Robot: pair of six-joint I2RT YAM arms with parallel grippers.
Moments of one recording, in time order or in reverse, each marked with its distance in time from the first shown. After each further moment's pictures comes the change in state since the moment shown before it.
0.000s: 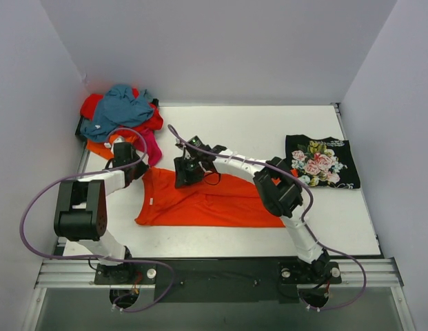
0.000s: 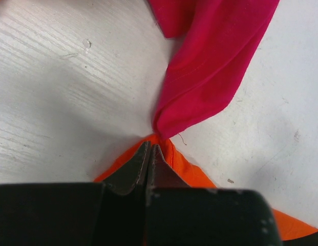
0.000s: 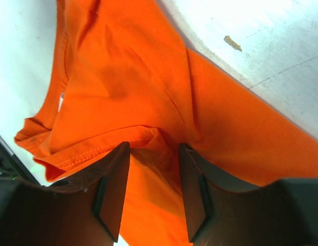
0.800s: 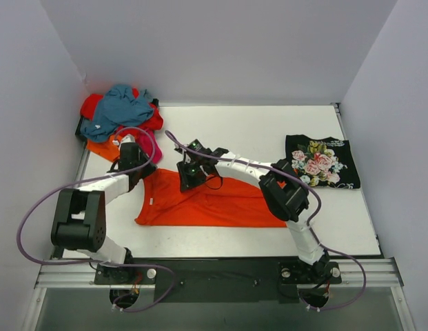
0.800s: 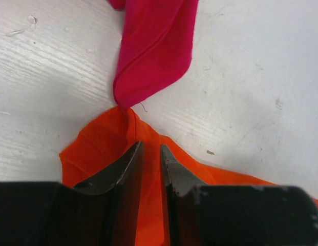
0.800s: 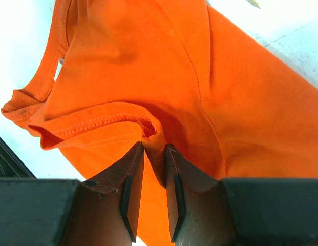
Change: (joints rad) left arm -0.095 -0.118 -0.039 -0.023 -0.016 0.030; right arm 0.030 -0.076 -0.077 -0.039 0.054 -0.083
